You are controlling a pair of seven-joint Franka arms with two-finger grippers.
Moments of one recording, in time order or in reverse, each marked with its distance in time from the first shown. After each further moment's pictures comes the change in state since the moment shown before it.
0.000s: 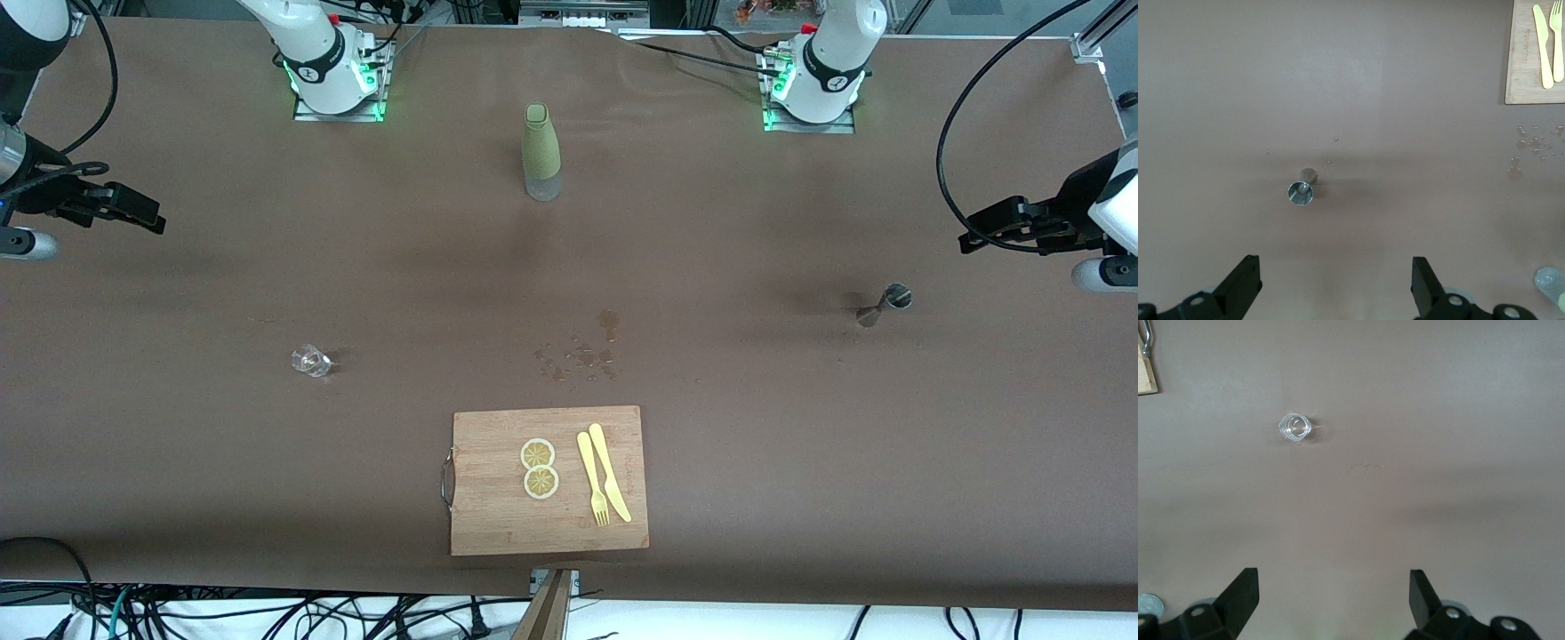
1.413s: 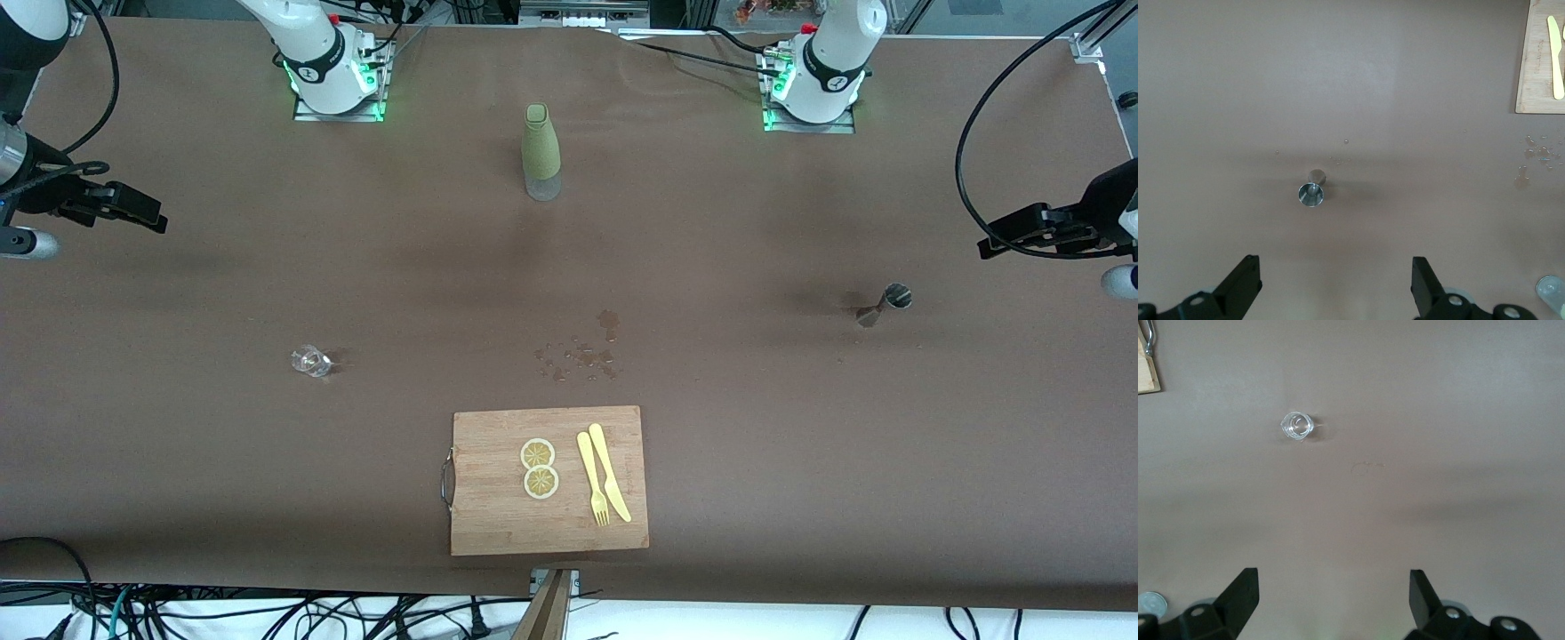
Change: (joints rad) left arm 0.033 0.011 0.006 0.007 0.000 -0.001 0.000; right arm 0.000 0.000 0.000 0.000 0.007 -0.004 0.000
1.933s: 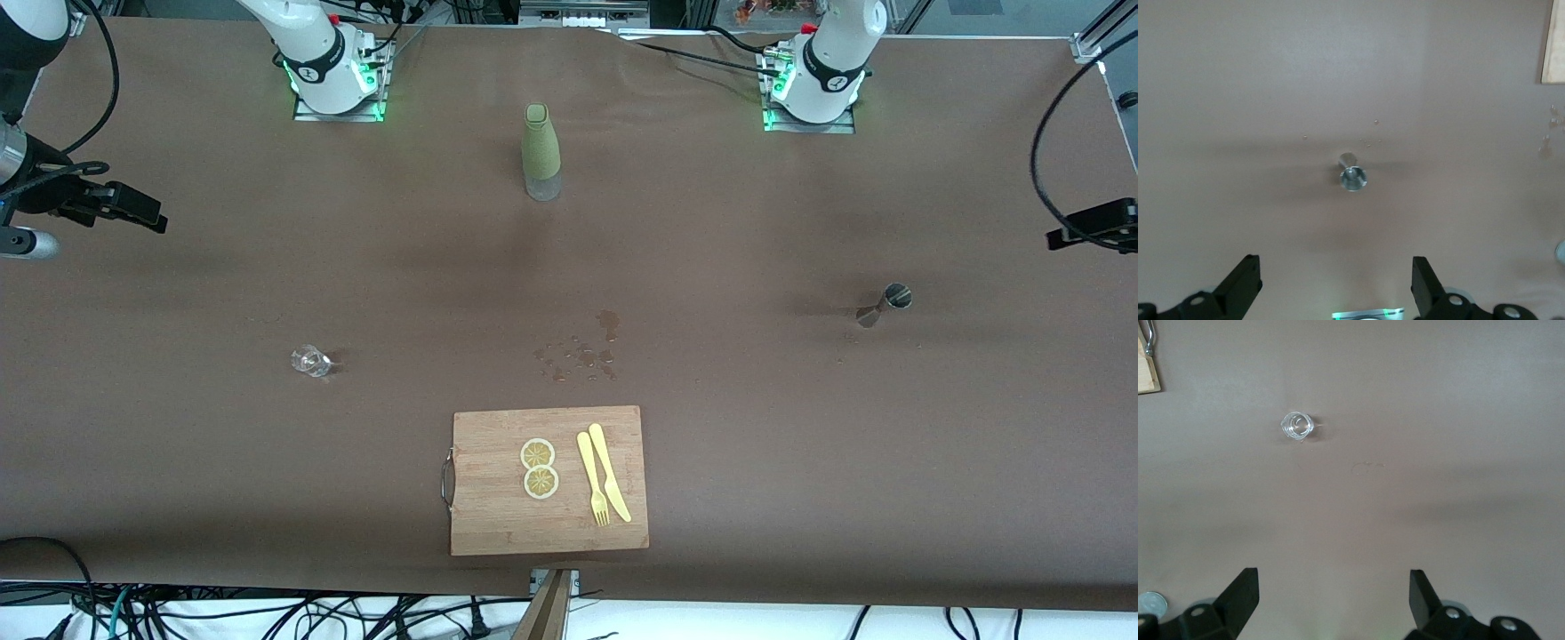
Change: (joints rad) left arm 0.207 0.038 0.029 -0.003 -0.048 -0.045 0.320; right arm 0.000 0.000 0.000 0.000 0.000 0.000 0.000
